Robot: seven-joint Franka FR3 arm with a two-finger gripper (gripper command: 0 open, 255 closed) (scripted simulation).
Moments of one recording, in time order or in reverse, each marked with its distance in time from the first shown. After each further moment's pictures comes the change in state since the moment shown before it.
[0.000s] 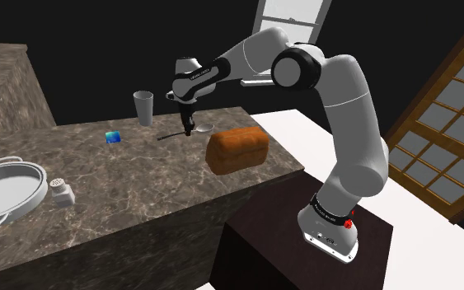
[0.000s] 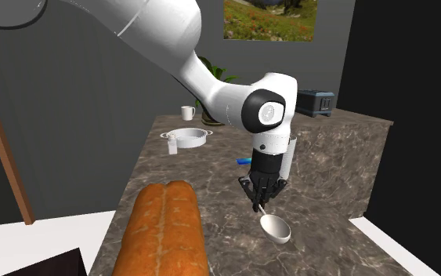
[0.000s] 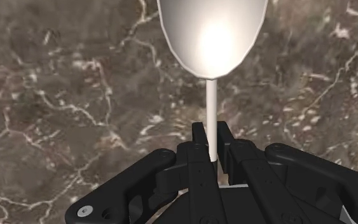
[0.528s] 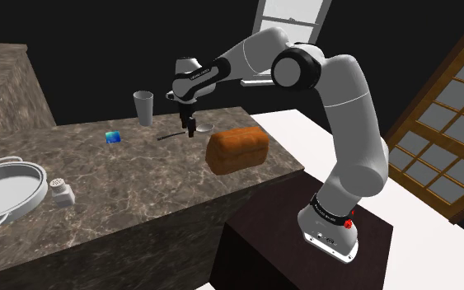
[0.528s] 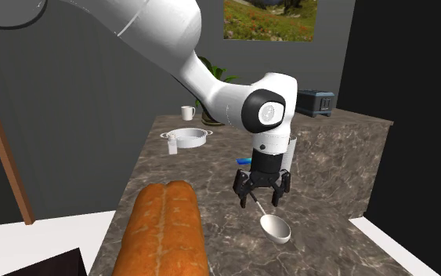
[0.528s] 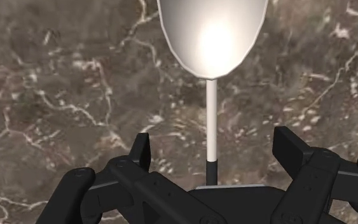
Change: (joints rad) arm 0.000 0.000 0.000 0.000 0.000 0.000 0.000
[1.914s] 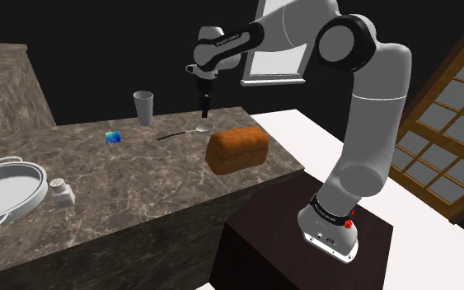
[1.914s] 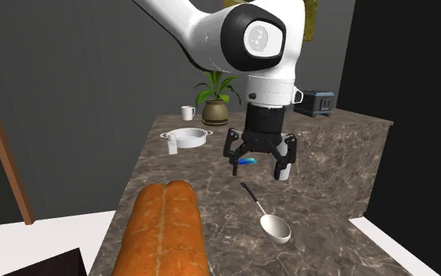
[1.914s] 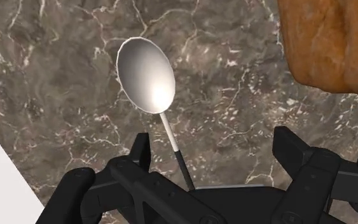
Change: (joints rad) arm -0.015 -0.370 -0.051 -0.271 0.051 -0.055 0.181
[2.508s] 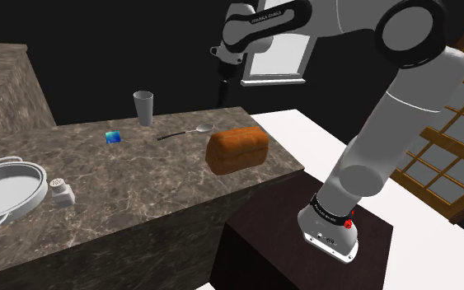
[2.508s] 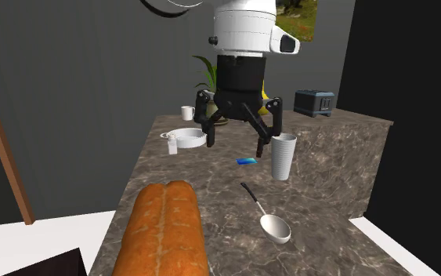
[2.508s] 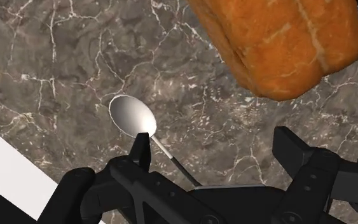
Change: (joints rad) arm -0.004 -0.353 -0.034 -0.264 0.005 -0.030 0.254
